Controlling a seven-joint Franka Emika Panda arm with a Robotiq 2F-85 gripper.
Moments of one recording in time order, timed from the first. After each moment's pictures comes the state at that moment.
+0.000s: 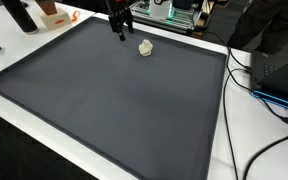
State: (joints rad) arm -0.03 0.03 -0.04 -2.61 0.81 2.60 0.65
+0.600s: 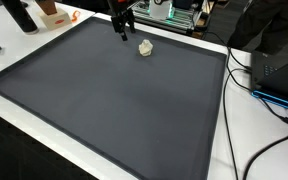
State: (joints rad) arm -0.03 0.02 -0.04 -2.63 0.81 2.60 0.64
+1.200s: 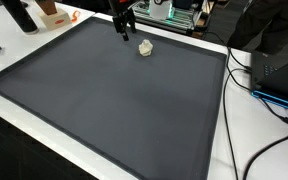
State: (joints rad) arm -0.03 0.02 -0.04 -2.64 0.81 2.60 0.63
